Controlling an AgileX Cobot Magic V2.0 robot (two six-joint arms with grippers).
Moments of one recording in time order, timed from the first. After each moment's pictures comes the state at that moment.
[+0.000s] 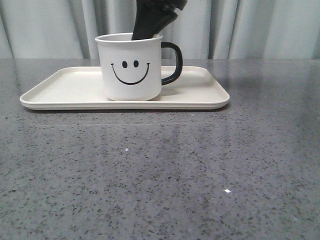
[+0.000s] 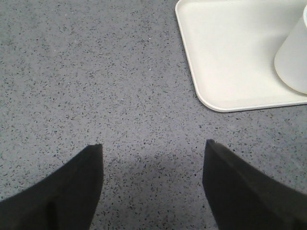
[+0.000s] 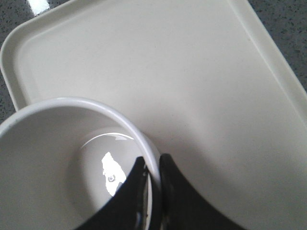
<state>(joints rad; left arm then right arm) -0.03 0.73 -0.85 -0.13 0.90 0.03 0.47 2.14 -2.19 0.45 1.25 -0.67</state>
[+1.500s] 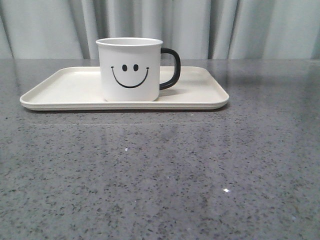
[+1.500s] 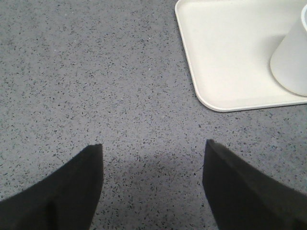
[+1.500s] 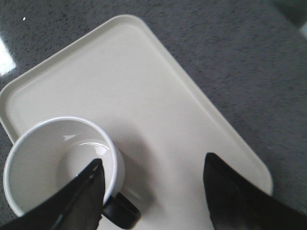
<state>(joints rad) -0.03 0.73 -0.85 -0.13 0.90 0.03 0.38 1.98 -2.19 0.44 1.20 -0.55</state>
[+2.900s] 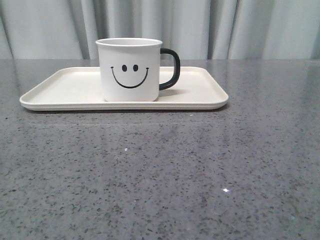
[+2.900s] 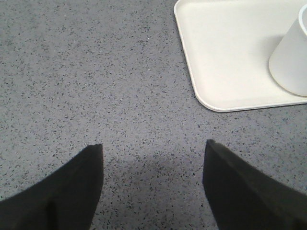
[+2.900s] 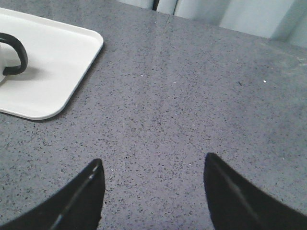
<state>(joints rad) -0.03 0.73 -0.85 -0.13 0.90 0.03 0.09 0.53 -0.62 0.15 0.59 -0.25</state>
